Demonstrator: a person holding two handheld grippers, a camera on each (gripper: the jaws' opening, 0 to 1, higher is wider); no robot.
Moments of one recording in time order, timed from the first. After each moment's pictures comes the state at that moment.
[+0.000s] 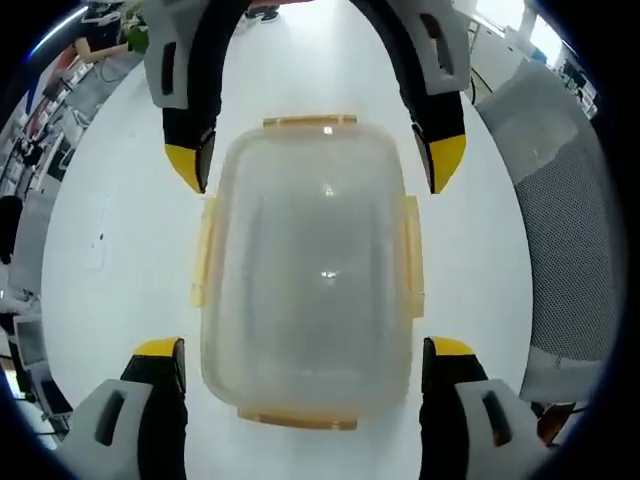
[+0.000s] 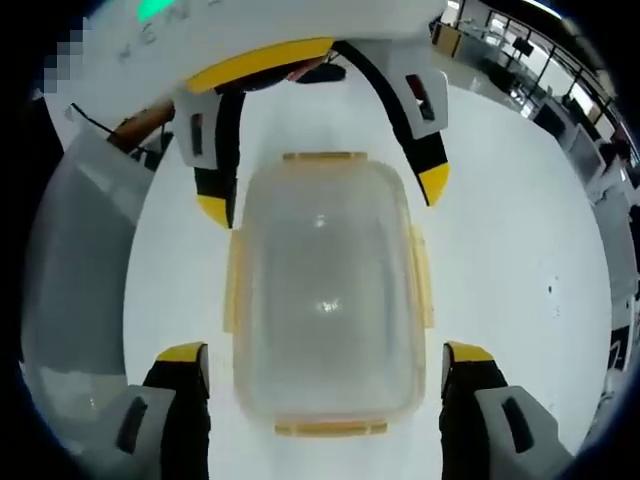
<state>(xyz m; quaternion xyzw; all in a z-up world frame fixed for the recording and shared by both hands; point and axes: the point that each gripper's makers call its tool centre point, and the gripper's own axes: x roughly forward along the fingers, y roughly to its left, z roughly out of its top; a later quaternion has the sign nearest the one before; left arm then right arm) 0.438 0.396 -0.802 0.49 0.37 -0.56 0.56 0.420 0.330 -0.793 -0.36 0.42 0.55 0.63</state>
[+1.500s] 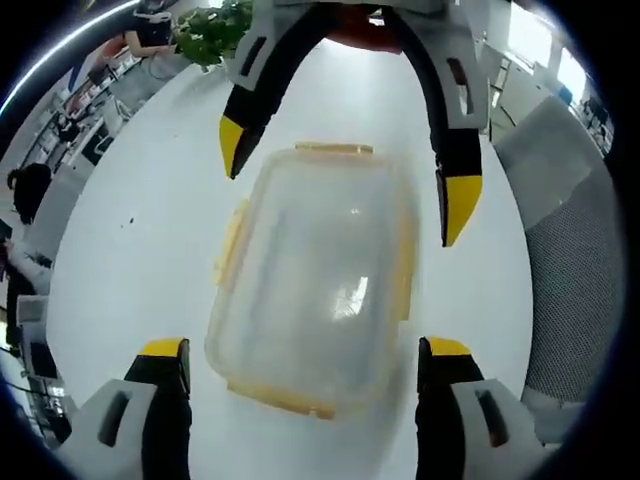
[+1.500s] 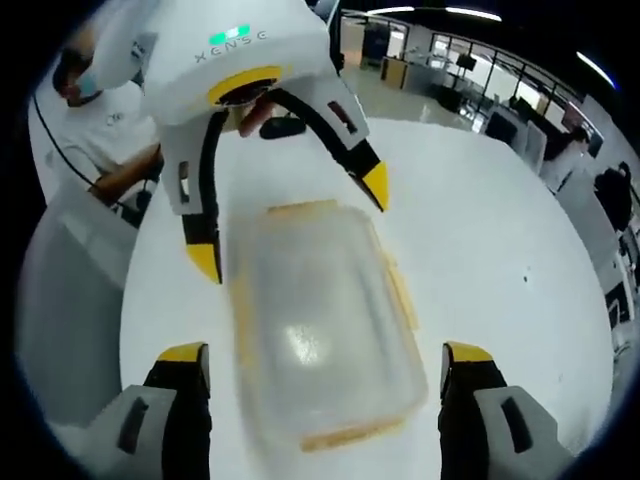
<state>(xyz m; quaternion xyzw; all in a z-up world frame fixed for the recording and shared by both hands) 0.435 0.400 -0.787 0.42 0.35 -0.53 0.65 0.421 0.340 -0.774 -0.29 0.37 0.51 0.72</state>
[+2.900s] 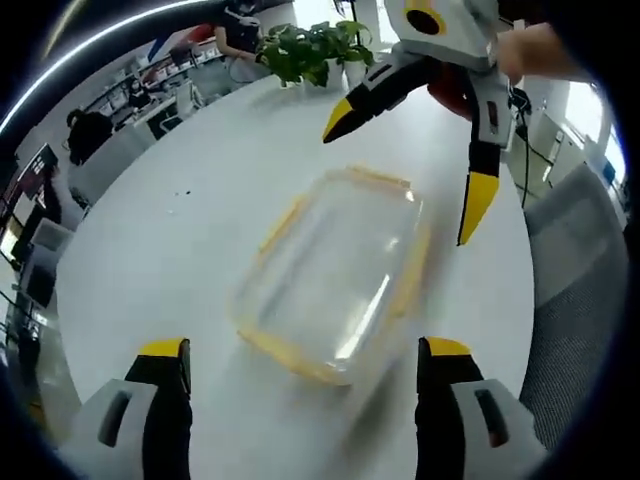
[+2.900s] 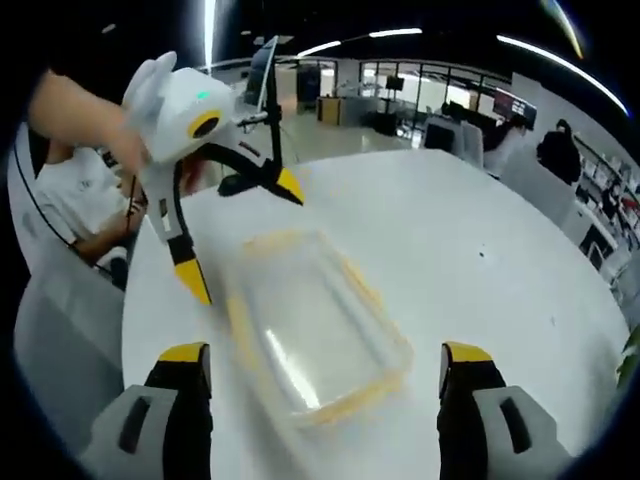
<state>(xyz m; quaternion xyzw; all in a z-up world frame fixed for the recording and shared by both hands) 0.432 0.427 -0.767 0.30 0.34 -0.45 0.77 0.418 0.316 -0.745 -0.17 0.31 0.43 0.83</state>
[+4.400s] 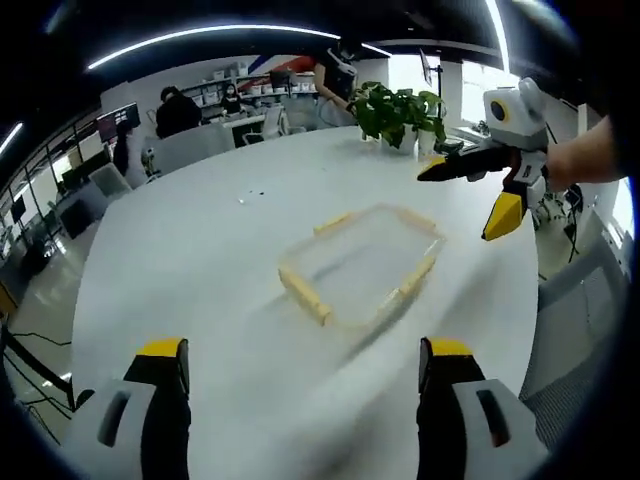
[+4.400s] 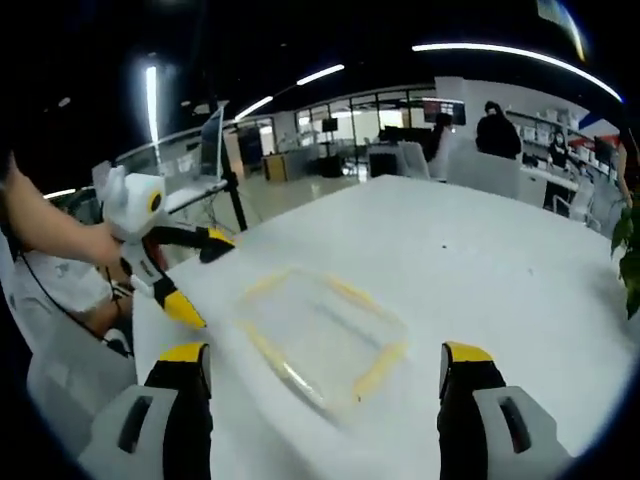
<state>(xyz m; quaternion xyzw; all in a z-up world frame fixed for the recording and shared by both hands) 0.407 0.479 -0.755 0.15 0.29 -0.34 0.88 0.391 0.302 -0.721 -0.03 0.25 0.35 0.90</state>
